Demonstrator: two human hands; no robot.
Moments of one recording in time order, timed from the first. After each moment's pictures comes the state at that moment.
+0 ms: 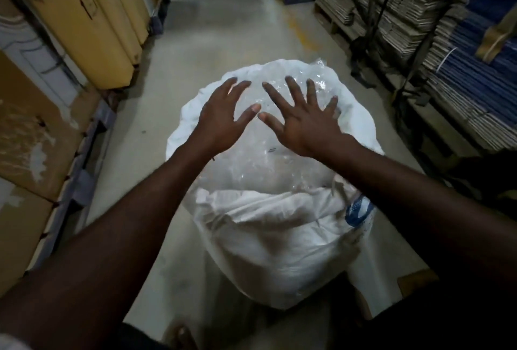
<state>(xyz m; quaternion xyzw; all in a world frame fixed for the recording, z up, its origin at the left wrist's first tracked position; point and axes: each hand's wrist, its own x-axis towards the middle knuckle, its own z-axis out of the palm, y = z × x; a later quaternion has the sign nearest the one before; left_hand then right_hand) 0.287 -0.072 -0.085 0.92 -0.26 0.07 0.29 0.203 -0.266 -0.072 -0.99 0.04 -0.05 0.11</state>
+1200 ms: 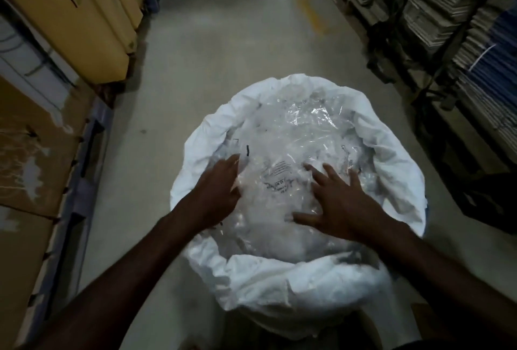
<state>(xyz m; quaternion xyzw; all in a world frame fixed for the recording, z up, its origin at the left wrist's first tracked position) 0.331 -0.017 -0.147 0.92 -0.27 -0.13 0.23 0.211 -0.295 -0.119 -0.98 -0.03 0.16 0.08</state>
